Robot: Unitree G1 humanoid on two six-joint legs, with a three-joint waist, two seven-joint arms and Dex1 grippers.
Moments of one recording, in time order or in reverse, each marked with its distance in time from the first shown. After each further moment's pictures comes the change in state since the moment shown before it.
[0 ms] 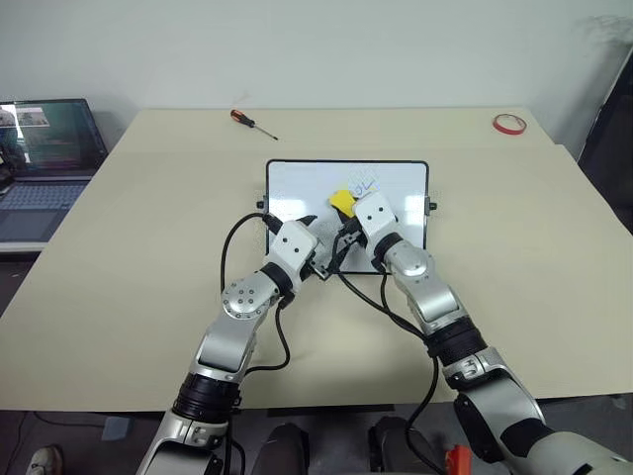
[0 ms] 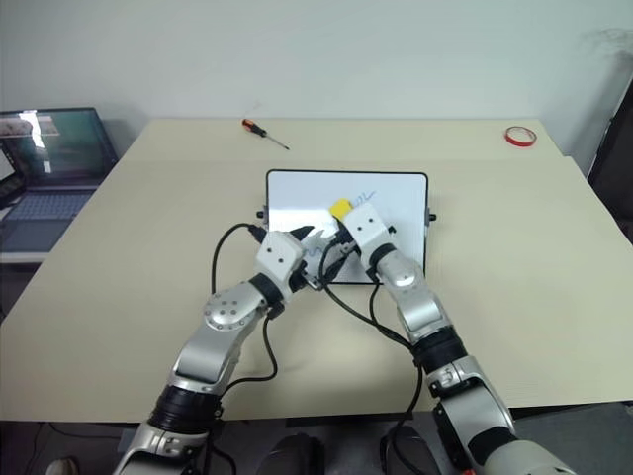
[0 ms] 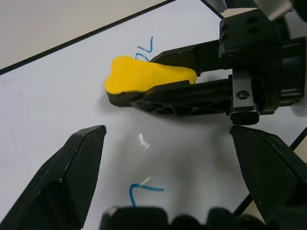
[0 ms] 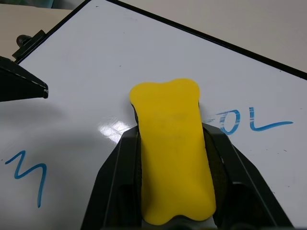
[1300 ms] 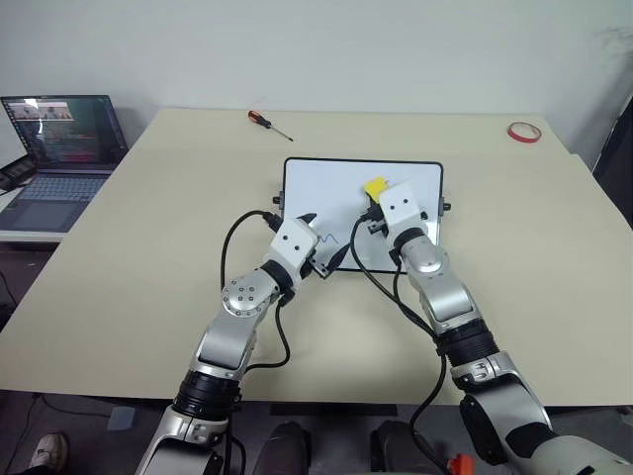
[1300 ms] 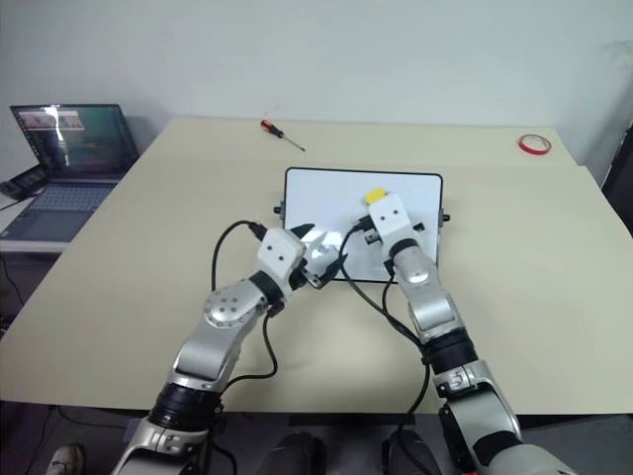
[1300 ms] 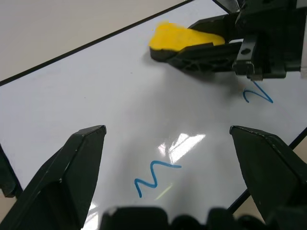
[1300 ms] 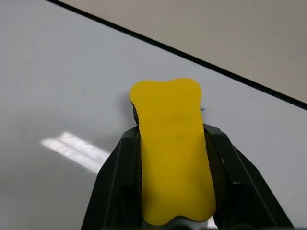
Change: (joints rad) left arm -0.009 0.003 0.000 0.004 0.000 0.006 -0.014; right arm 0.037 -0.025 -0.081 -0.100 -0.044 0.162 -0.193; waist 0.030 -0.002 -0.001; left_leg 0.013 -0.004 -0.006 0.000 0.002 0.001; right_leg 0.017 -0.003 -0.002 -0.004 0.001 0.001
